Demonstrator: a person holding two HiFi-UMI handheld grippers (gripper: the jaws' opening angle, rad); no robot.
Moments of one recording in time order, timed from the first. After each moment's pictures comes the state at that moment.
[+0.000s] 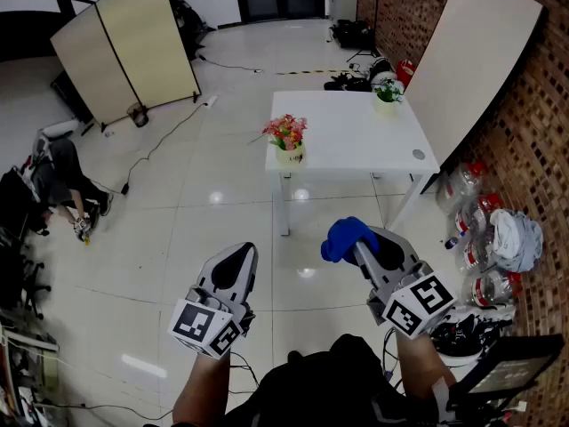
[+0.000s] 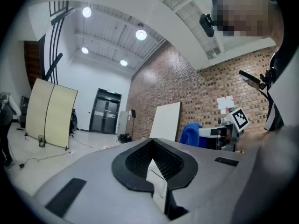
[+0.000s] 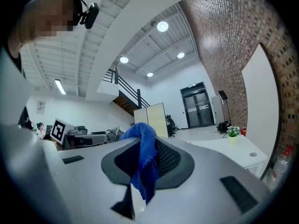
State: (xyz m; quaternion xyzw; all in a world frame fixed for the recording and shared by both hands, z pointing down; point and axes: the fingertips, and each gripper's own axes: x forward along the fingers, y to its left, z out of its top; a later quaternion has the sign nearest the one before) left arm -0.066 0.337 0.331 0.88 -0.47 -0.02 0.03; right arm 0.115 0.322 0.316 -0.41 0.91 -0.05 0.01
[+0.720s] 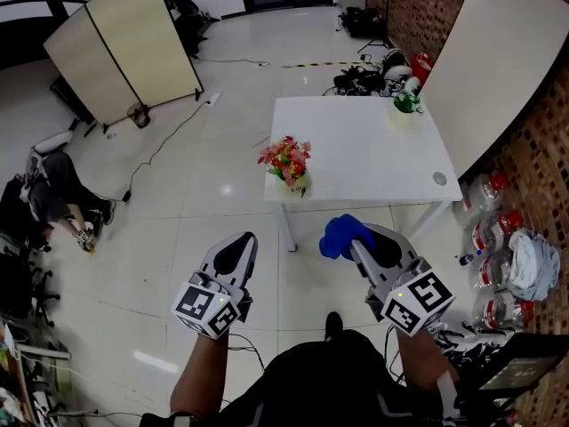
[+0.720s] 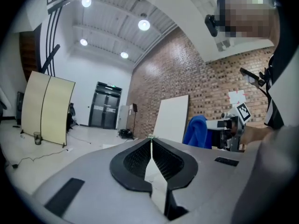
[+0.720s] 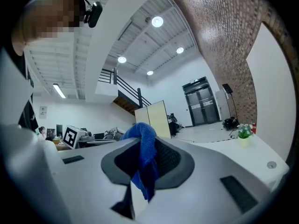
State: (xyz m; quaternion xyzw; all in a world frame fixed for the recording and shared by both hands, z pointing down) left arm -0.060 0.106 0.374 0.88 -0.46 0.00 0.05; right arm 0.119 0.110 0.336 -0.38 0.92 -0.06 0.02
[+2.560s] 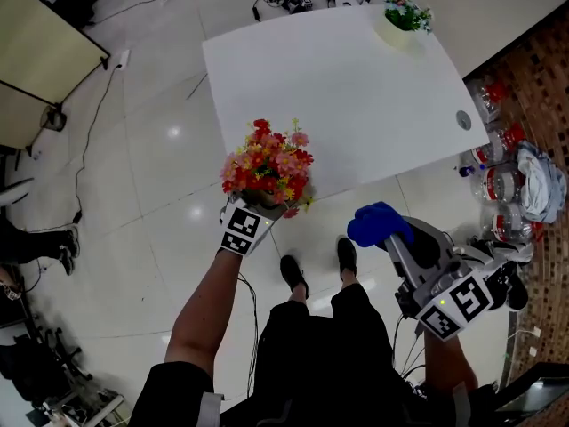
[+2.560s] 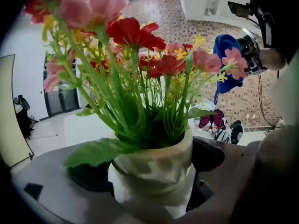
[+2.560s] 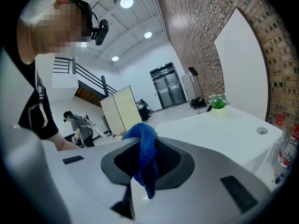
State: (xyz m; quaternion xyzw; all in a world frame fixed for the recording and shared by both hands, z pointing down) left arm -0.011 -0.234 0.693 0.94 -0.23 0.24 0.03; right arm 0.123 -0.087 0.482 -0.53 0.82 -0.20 -0.04
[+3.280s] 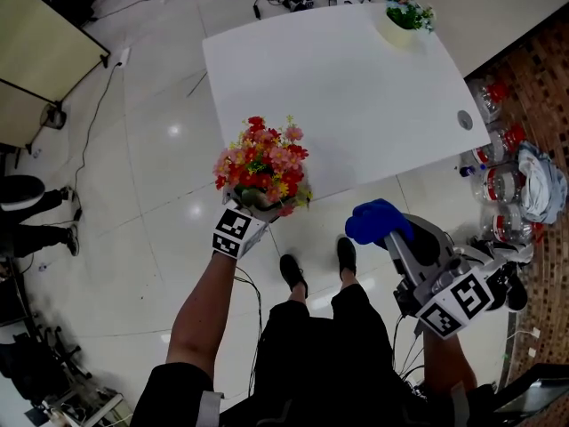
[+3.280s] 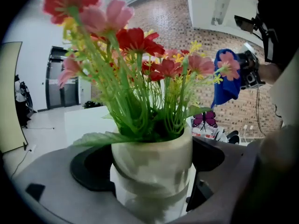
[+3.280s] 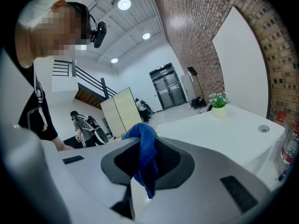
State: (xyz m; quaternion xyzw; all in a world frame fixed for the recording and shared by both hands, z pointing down) left arm -0.022 -0.238 0.679 0.95 -0.23 0.20 0.07; right arm 0.122 -0.098 0.483 -0.53 0.82 -0.20 -0.03
